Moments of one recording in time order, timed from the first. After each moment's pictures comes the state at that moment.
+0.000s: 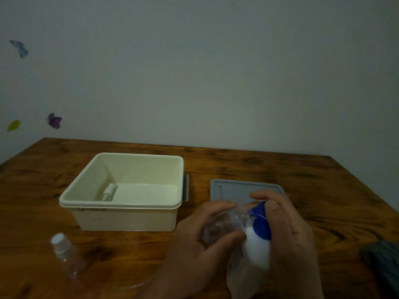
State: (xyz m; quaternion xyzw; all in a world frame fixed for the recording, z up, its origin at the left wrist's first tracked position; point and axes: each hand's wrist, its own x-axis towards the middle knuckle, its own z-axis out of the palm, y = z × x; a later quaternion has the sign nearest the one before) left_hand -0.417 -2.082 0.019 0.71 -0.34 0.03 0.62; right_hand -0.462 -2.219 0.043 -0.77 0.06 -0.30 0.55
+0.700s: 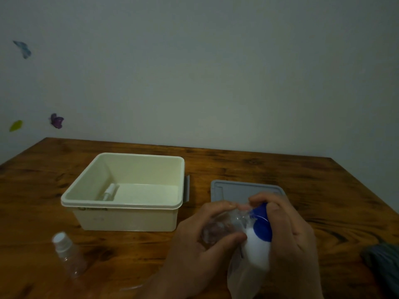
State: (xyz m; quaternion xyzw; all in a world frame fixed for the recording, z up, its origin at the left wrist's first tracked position) left_hand -0.419 -2.082 0.022 0.72 -0.34 0.05 0.61; right_hand -0.461 -2.222 0.040 -0.77 0.02 -0.32 0.55
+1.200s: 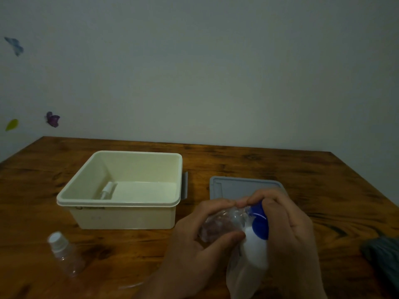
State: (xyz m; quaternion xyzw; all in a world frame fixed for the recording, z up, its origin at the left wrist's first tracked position) left_hand -0.418 -2.084 0.017 0.71 -0.33 0.03 0.62; right_hand -0.460 -2.221 0.044 -0.76 0.03 -0.29 0.58
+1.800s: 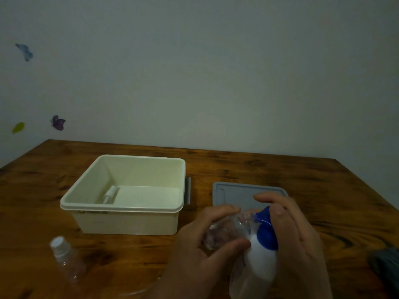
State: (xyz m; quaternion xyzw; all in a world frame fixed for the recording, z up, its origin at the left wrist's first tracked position) left_hand -0.420 -2.085 0.021 0.71 -0.32 0.02 0.63; right_hand -0.464 -2.221 0.048 -0.77 0.04 -0.29 0.57
